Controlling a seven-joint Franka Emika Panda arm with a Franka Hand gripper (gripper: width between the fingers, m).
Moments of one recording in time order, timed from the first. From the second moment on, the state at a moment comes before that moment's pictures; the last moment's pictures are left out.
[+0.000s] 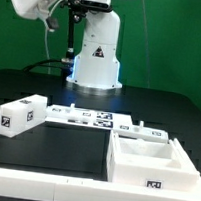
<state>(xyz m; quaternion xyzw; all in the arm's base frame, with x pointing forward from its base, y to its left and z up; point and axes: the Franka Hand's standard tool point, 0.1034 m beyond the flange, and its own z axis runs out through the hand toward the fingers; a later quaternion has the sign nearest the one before) 0.514 -0.077 0.224 -0.89 0.31 -0.17 0.30</state>
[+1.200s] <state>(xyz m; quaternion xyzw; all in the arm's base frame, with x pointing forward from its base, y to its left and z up) 0.571 -0.082 0.206 -0.92 0.28 -0.06 0.25</state>
